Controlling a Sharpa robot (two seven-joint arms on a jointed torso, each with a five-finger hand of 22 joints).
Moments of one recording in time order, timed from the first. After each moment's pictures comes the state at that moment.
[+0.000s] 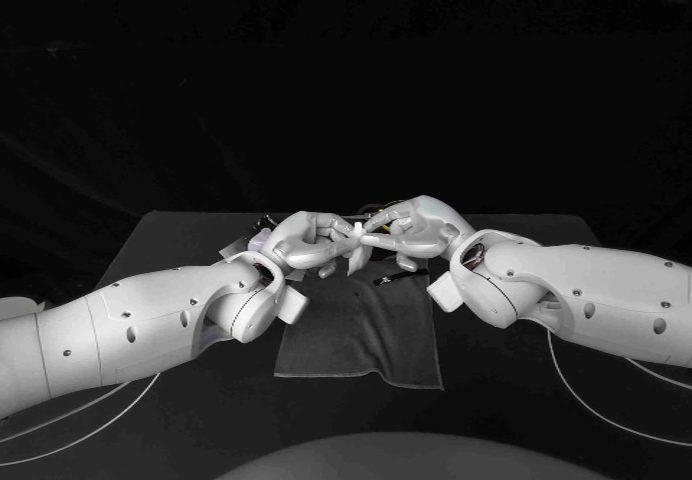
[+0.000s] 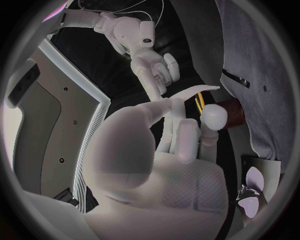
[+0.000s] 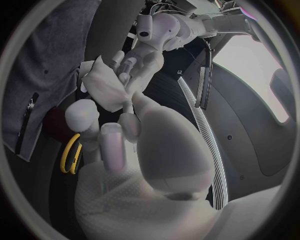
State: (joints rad) left arm 1.12 -0.69 -0.15 1.49 -0.36 -0.36 0.39; left_hand 1.30 -0.11 0.71 0.03 0.04 0.82 0.11 0.76 0.20 0.97 0.03 0.97 0.41 1.39 -0.02 1.46 1.22 0.14 1.16 0.09 1.19 1.06; right arm 1.19 -0.81 -0.14 1.65 -0.54 -0.47 0.13; right_hand 1.43 -0.09 0.26 0.13 0.05 0.98 0.12 0.32 0.32 1.33 0.04 1.14 1.27 1.46 -0.02 1.45 1.31 0.11 1.34 0.07 0.88 1.27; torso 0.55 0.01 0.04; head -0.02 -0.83
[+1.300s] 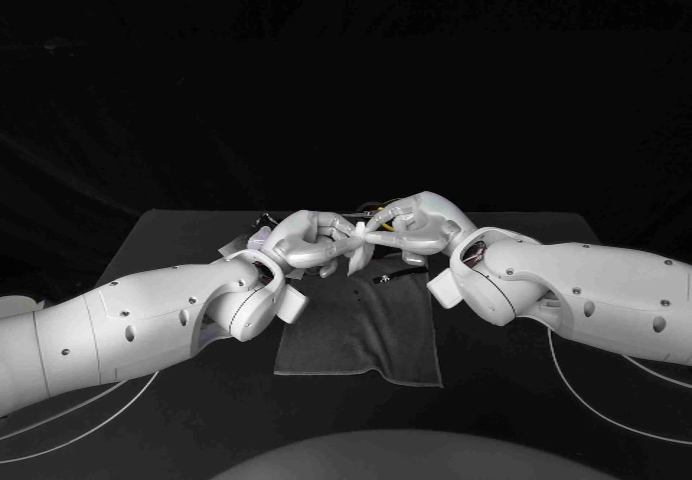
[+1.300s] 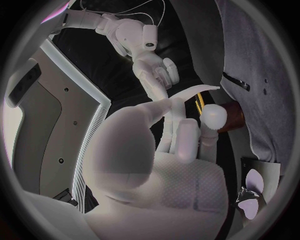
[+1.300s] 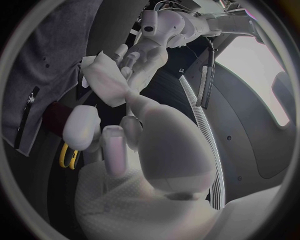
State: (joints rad) left arm 1.12 -0.70 -0.15 1.49 -0.37 -0.34 0.38; left_hand 1.30 -0.11 0.71 0.02 0.04 0.82 0.11 0.76 0.21 0.97 0.03 0.94 0.40 1.38 -0.02 1.45 1.21 0.14 1.15 0.08 1.19 1.05; right arm 1.18 -0.82 -0.14 1.66 -0.55 -0.51 0.13; right_hand 1.39 -0.06 0.45 0.02 0.05 1.05 0.07 0.43 0.38 1.37 0.03 1.28 1.31 1.47 -0.06 1.50 1.31 0.09 1.41 0.04 1.03 1.31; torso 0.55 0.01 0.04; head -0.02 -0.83
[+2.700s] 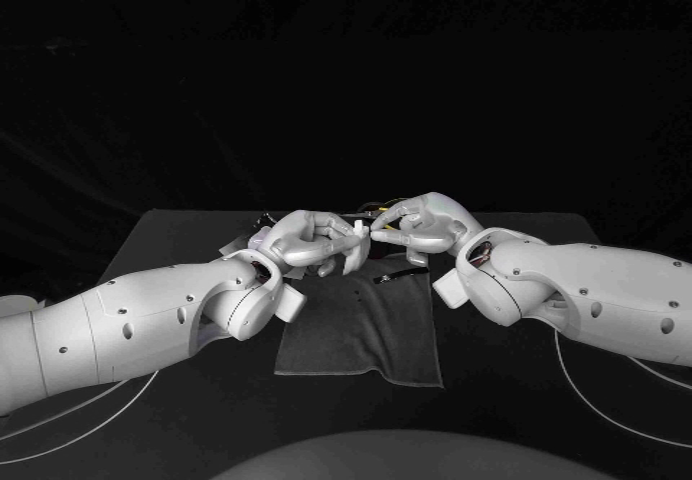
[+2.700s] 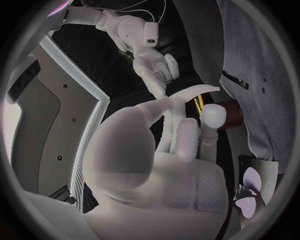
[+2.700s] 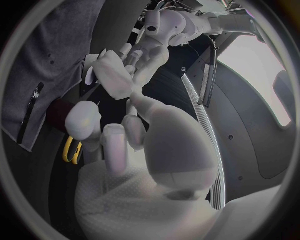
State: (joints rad) left arm 1.12 -0.70 -0.15 1.49 -0.34 -0.34 0.38; left_hand 1.30 -0.10 0.65 0.00 0.05 0.83 0.10 0.77 0.20 0.98 0.03 0.88 0.37 1.37 -0.02 1.45 1.20 0.14 1.15 0.09 1.18 1.04; right arm 1.18 -0.83 -0.14 1.66 -0.54 -0.51 0.12; right_hand 1.26 -0.10 0.48 0.02 0.04 0.97 0.09 0.42 0.40 1.39 0.01 1.17 1.29 1.47 -0.06 1.46 1.31 0.10 1.37 0.05 0.92 1.31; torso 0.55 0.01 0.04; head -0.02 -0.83
